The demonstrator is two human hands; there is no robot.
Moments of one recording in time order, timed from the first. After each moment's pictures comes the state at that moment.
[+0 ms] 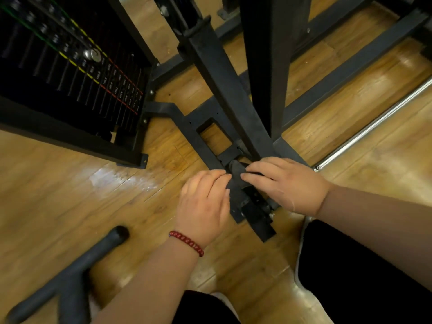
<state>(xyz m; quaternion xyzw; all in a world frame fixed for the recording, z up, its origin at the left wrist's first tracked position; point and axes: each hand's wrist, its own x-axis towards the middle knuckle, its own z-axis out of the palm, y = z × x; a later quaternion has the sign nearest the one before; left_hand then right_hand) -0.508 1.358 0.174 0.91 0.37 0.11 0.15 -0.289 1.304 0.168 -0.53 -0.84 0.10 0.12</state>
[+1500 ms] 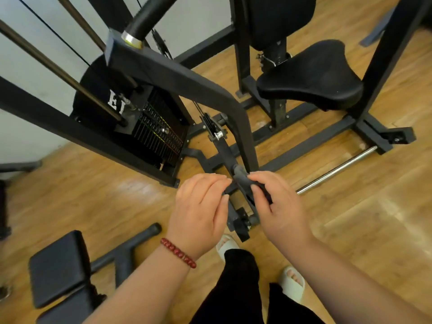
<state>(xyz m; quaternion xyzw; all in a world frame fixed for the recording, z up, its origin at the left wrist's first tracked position) -0.434 1.295 0.621 0.90 0.36 0.20 0.11 -0.272 1.233 0.581 -0.67 -0.55 0.17 0.47</state>
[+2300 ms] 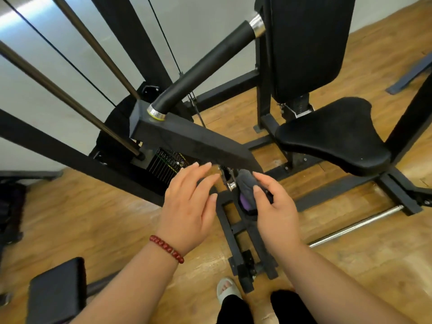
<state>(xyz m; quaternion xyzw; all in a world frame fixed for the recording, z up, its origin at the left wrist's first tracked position) -0.407 1.430 0.655 0.88 0.44 0.19 0.01 -0.241 1.380 0.617 -0.66 -0.34 0.41 0.52</state>
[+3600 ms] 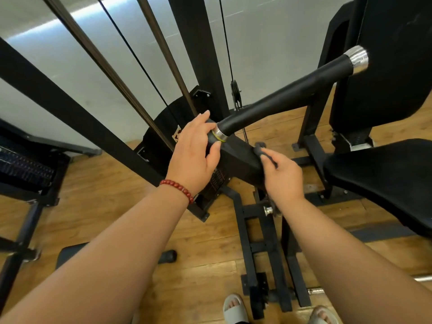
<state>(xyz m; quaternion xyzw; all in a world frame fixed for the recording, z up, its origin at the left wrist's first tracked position) -0.444 1.554 0.717 0.76 0.61 0.22 0.07 -0.278 1.538 0.639 -0.66 -0.50 0.36 0.44</state>
